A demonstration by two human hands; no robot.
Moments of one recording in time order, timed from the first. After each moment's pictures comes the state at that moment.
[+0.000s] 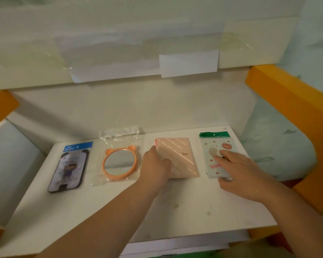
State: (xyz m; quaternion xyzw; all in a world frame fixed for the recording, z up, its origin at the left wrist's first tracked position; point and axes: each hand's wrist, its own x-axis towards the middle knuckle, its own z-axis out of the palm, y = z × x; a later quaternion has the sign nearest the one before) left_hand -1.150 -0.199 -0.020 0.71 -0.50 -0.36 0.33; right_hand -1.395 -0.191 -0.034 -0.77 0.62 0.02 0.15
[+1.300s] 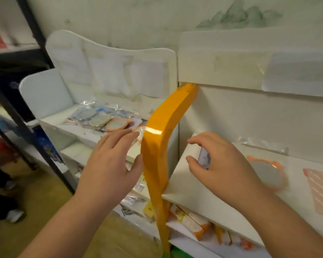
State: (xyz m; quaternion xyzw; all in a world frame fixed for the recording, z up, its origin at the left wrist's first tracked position) left_hand -0.789 0.064 0.088 0.80 -0.53 0.13 0.24; right_hand -0.984 -0.075 0.083 -0.89 0.29 -0.29 0.18
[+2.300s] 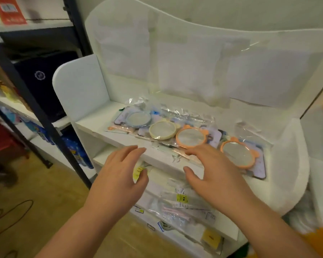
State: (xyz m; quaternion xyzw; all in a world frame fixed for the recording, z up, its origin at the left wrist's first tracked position) left_hand -0.426 0.098 0.023 0.83 -0.51 0.03 0.22; right_hand -0.607 -0.049 0.017 -0.90 0.31 -0.23 0.18
